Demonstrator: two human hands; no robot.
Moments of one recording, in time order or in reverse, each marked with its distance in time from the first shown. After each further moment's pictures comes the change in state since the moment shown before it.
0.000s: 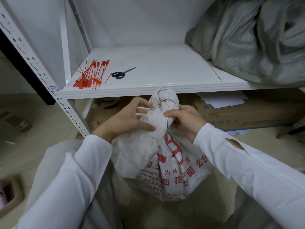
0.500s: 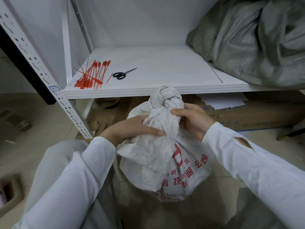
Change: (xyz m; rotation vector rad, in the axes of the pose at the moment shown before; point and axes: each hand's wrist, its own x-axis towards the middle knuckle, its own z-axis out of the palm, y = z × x) left_hand -0.013 0.018 0.011 -0.095 -0.261 -0.310; right_hand 0.007 -0.005 -0.018 -0.010 -0.156 -0.058
